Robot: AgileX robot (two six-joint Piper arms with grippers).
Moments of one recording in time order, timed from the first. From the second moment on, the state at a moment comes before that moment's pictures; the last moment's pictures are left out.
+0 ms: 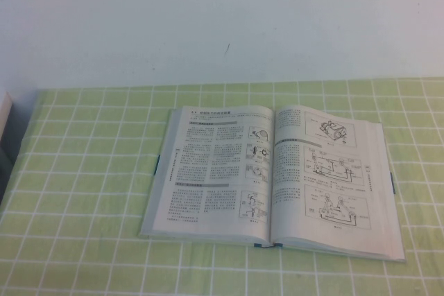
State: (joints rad) right arm -0.07 -0.01 0.02 -0.04 0.41 -0.20; left arm -0.04 -0.01 0.02 -0.10 0.25 0.01
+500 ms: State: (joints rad) right arm -0.07 -0.01 0.03 -0.04 -0.12 -0.20; left arm -0.04 -0.01 0.02 -0.10 -0.26 0.01
